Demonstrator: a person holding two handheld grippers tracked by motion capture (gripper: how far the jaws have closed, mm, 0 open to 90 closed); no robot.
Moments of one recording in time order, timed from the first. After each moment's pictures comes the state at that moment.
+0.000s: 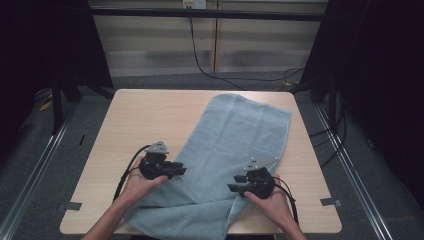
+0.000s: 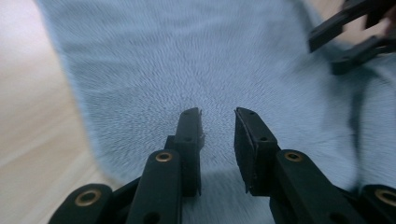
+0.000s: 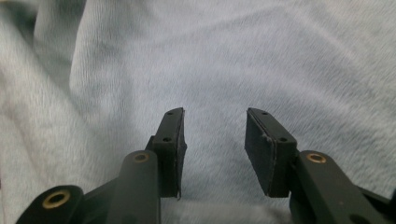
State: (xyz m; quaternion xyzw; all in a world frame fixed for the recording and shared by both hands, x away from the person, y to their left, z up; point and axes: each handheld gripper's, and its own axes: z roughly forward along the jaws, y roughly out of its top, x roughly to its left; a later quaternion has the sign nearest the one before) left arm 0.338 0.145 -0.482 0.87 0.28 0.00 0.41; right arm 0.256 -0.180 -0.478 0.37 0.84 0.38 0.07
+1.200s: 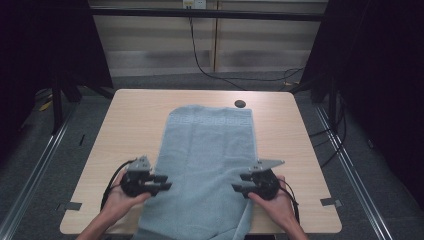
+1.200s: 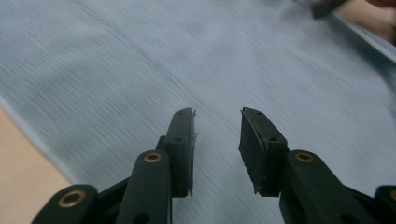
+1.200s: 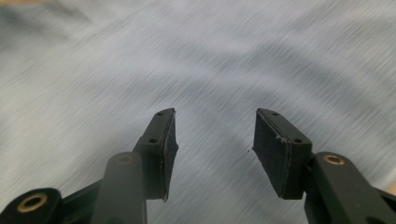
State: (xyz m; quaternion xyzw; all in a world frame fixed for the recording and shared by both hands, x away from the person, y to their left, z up) left arm 0.315 0.189 -0.468 0.86 0.30 0.02 0.42; right arm 0.264 -0.190 -0.475 0.38 0.83 0.39 0.10
